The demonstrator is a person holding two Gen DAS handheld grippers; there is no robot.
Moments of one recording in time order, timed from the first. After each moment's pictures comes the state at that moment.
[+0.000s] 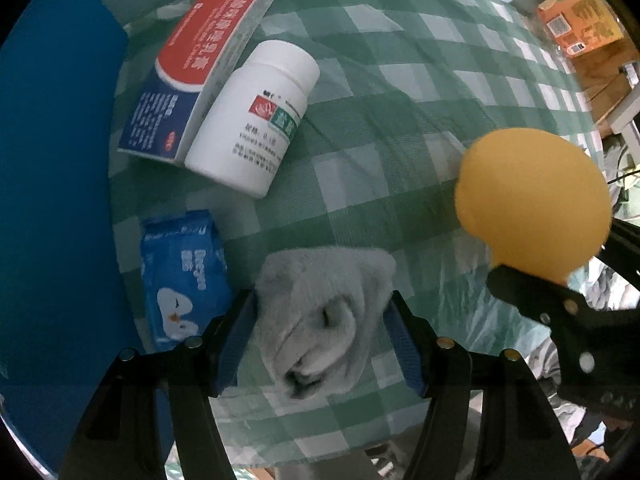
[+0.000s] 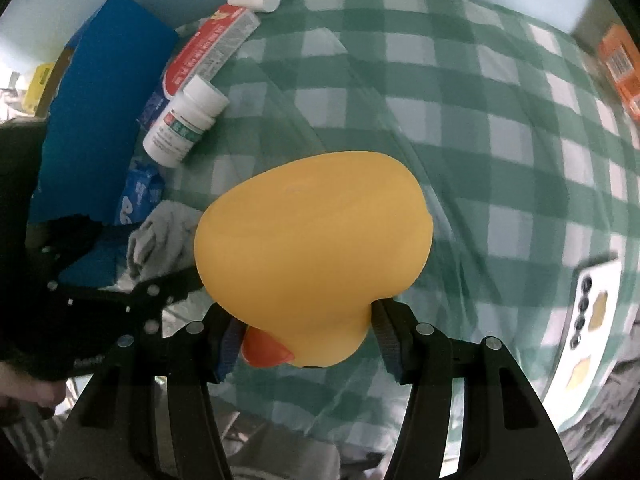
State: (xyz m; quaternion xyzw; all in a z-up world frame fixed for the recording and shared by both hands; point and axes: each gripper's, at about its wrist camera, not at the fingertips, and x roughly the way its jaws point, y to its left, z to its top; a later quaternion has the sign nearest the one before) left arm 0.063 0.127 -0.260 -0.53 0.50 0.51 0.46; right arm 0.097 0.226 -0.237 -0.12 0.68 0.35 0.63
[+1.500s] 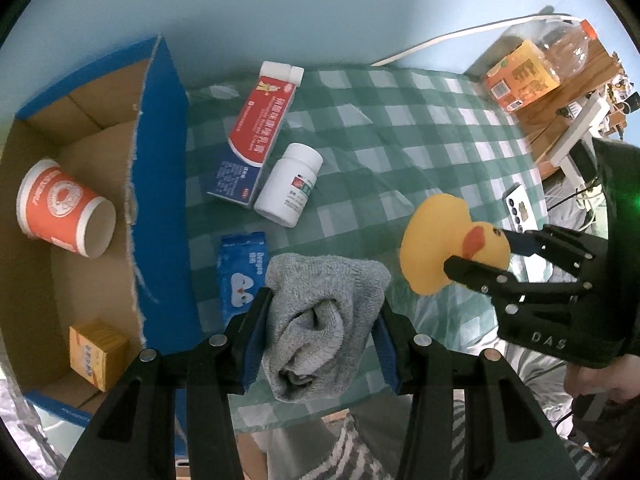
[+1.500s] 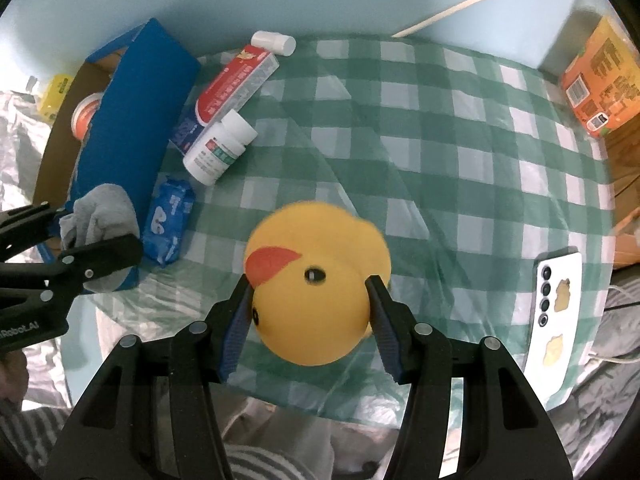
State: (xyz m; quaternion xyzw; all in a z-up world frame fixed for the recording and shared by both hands) left arm 0.044 0.109 -0.155 -0.52 0.42 0.54 0.51; right arm 0.082 0.231 -0.178 -0.08 0.66 0.30 0.69
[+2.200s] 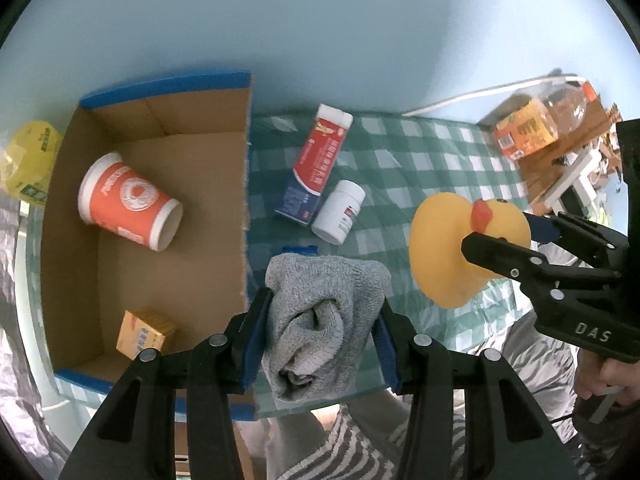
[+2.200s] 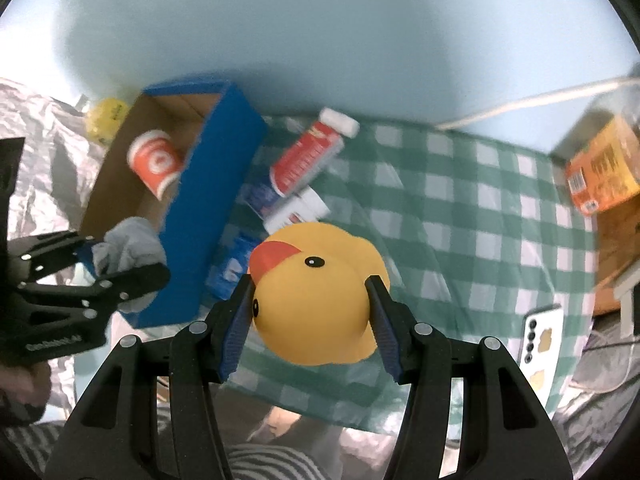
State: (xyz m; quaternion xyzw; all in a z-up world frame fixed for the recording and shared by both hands) left arm -0.008 0.091 -0.095 -0.53 0.35 0.60 0.48; right arm 0.089 0.281 -0.094 -0.06 0.60 0.33 0.72
